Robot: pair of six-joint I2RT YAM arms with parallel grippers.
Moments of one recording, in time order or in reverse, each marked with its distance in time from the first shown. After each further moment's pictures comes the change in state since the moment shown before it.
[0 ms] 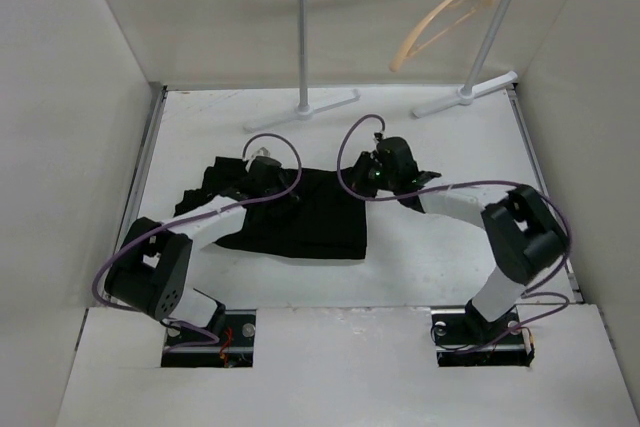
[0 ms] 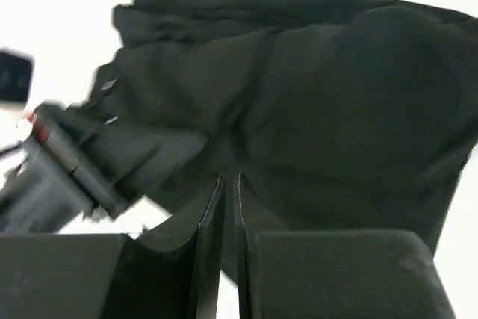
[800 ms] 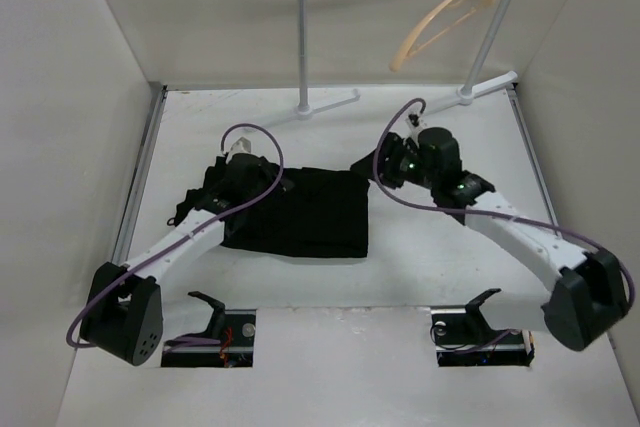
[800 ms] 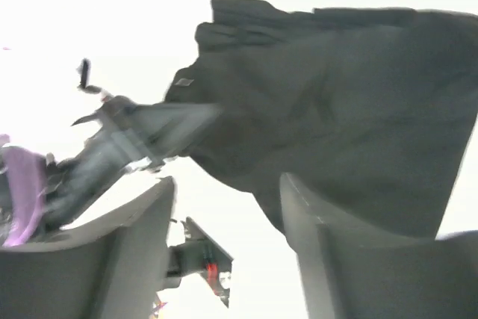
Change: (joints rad) left arm 0.049 -0.253 -0.058 -0.052 -0.016 -0.011; right arm -0.047 -0.336 -0.041 -0.153 -0.004 0.011
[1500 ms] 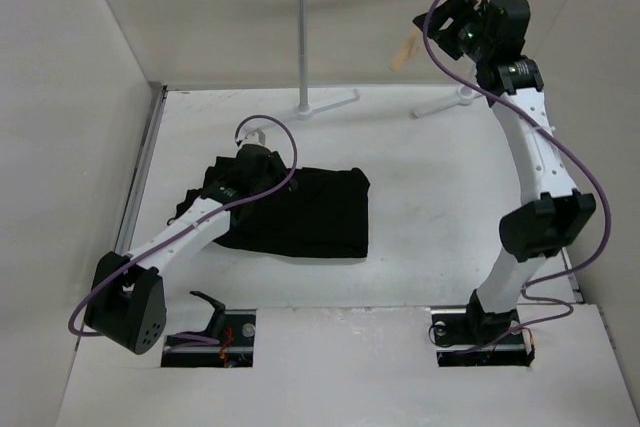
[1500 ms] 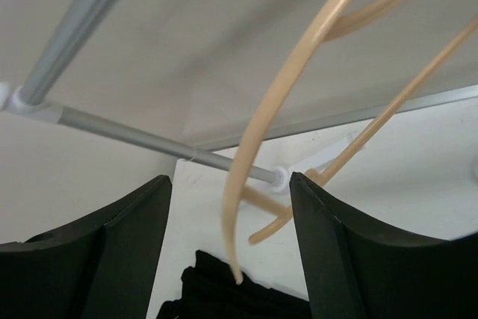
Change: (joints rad) left arm -0.041 0.067 0.132 -0.126 -0.033 0.187; right arm -0.397 0.453 1.109 -0.342 0.096 -0.229
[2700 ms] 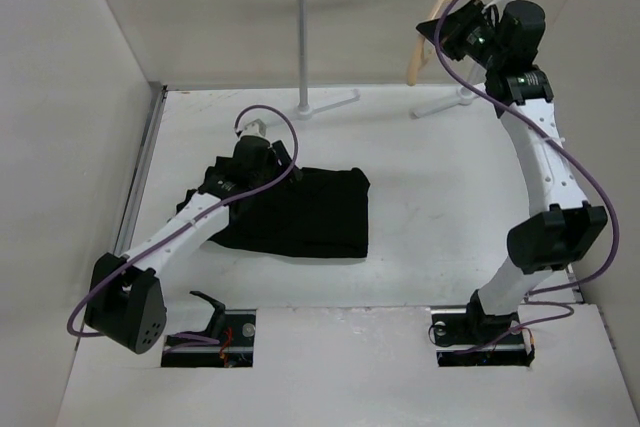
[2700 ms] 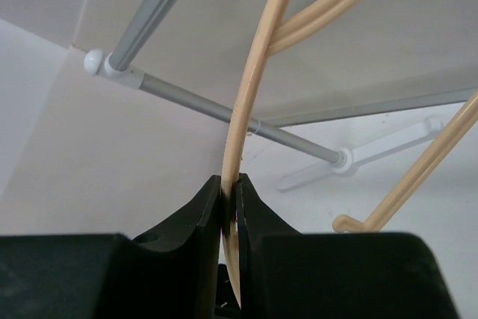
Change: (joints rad) left arm 0.002 0.002 0.063 -0.024 0.005 0.017; right arm -0.034 -0.055 -0.095 0.126 -0.215 0.135
